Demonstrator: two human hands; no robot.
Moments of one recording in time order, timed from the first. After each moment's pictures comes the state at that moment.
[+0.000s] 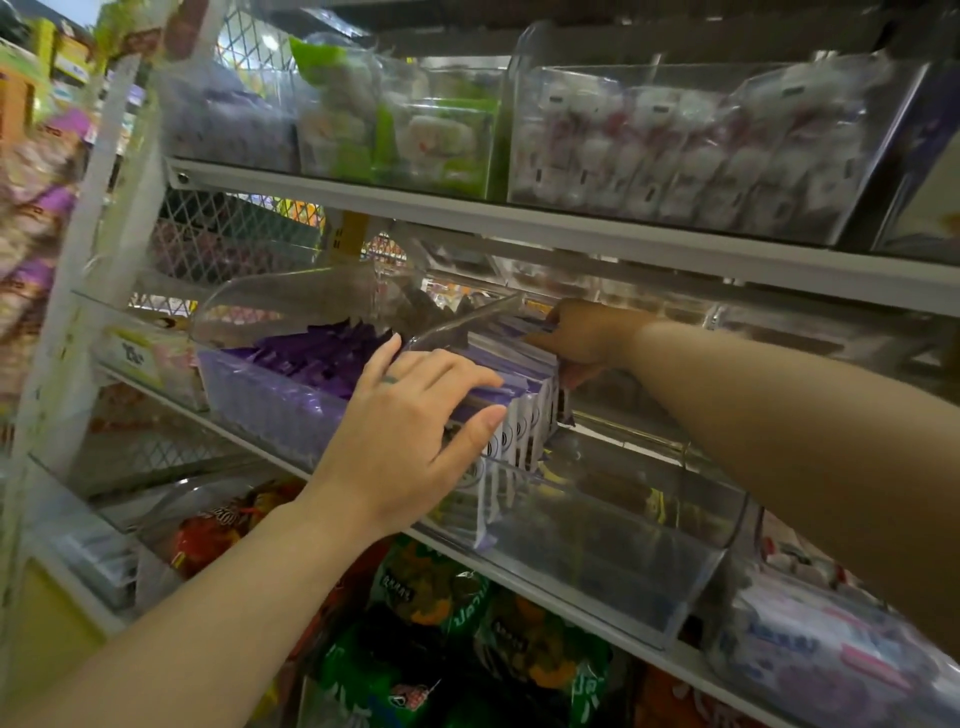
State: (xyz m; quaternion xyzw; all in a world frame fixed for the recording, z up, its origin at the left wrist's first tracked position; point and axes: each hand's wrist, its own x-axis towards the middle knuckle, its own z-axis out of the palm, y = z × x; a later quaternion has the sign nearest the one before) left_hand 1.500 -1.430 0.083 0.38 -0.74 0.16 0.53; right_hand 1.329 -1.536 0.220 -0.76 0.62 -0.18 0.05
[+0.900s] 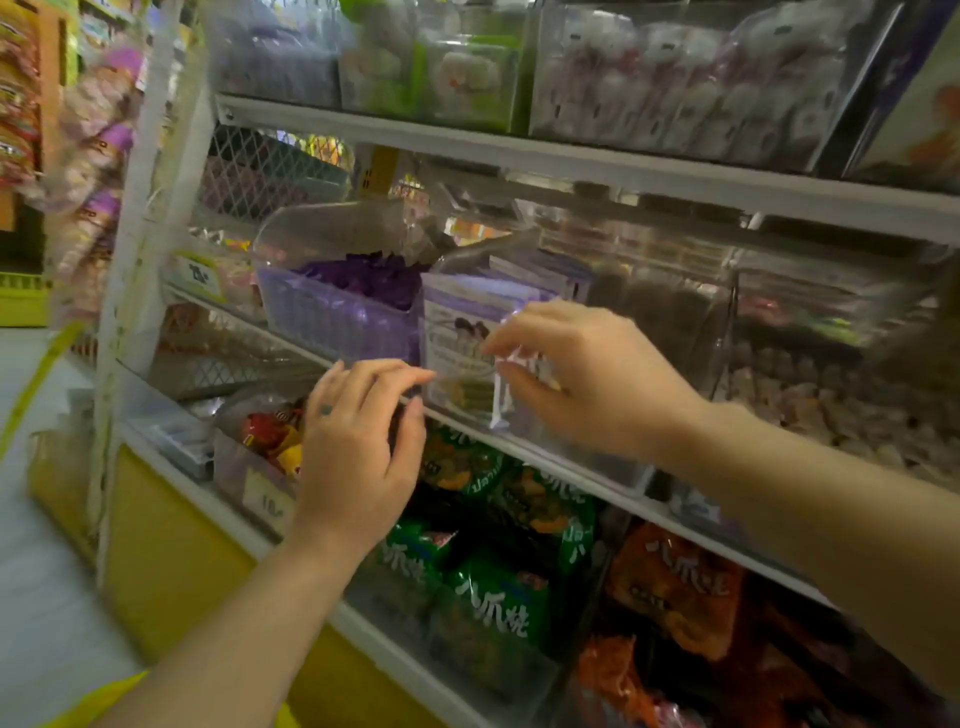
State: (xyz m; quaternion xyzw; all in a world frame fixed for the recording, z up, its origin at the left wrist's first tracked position) left_hand 1.505 -1.362 -0.014 0.44 -0.61 0.16 0.64; right_hand 1.330 -1.356 0.122 -0.91 0.26 -0.22 -0.25
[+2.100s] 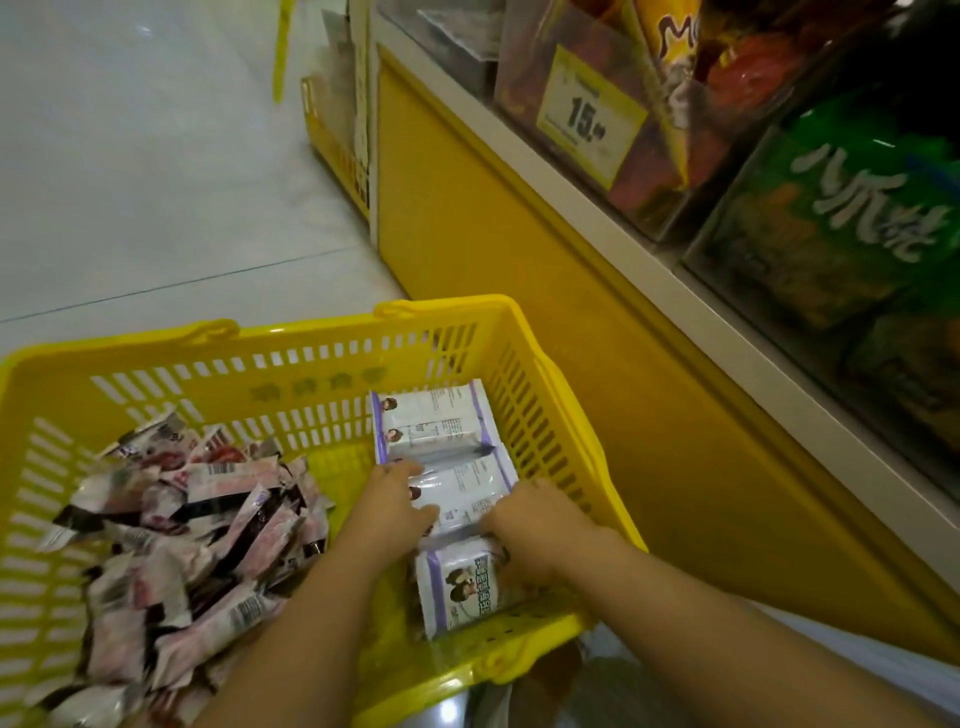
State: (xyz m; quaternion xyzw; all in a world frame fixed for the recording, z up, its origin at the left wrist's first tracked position) left_hand 1.605 -1.272 -0.427 0.80 -0.37 -0.39 0.27; right_hand 1.460 -1.348 -0.361 -0.93 0.21 0.30 0.03
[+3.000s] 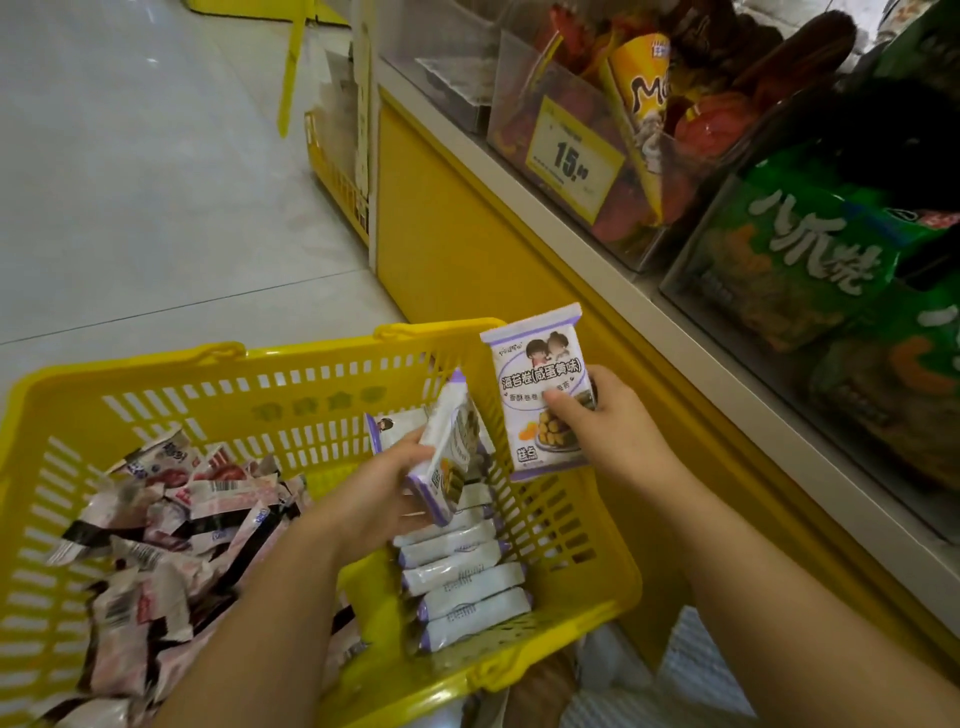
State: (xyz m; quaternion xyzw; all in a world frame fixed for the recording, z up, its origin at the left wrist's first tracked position) left_hand 1.623 -1.278 -0.370 0.50 -0.14 -0.68 0.52; right_hand 1.449 -1.393 -0.268 -0.73 0.52 -0.19 0.40
